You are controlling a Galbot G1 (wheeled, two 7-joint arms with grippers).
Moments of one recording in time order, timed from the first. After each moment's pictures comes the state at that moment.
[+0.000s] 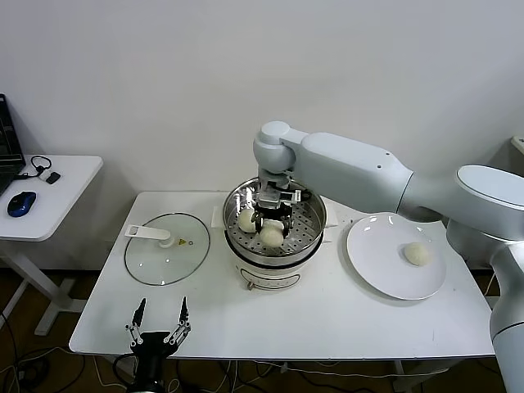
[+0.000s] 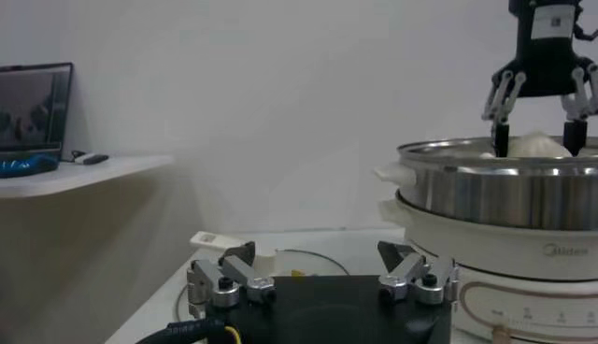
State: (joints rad) left arm 1.84 -1.59 -0.54 -2.05 0.05 -0.20 -0.05; right arm 0.41 1.27 -1.09 1.19 -0.11 0.45 -1.45
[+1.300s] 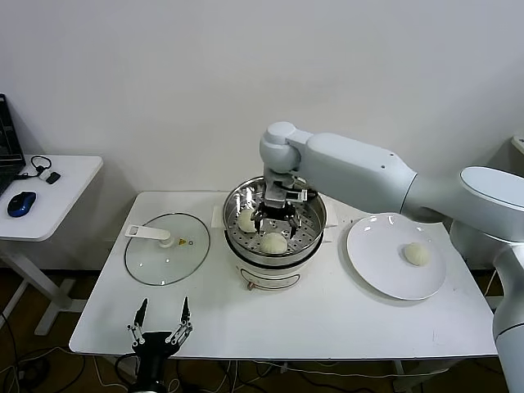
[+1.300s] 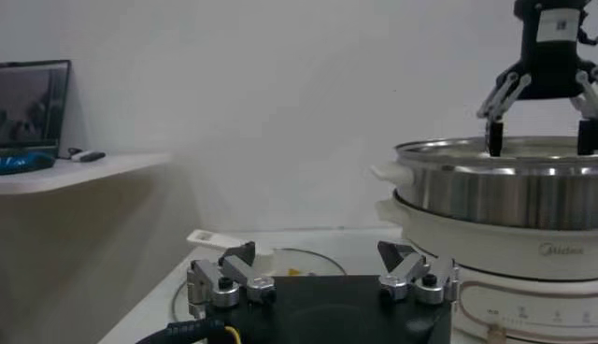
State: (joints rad) left arm 1.84 -1.59 -0.53 -2.05 0.05 -0.20 -0.05; right arm 0.43 1.24 -1.08 1.16 -0.08 0.49 -1.45
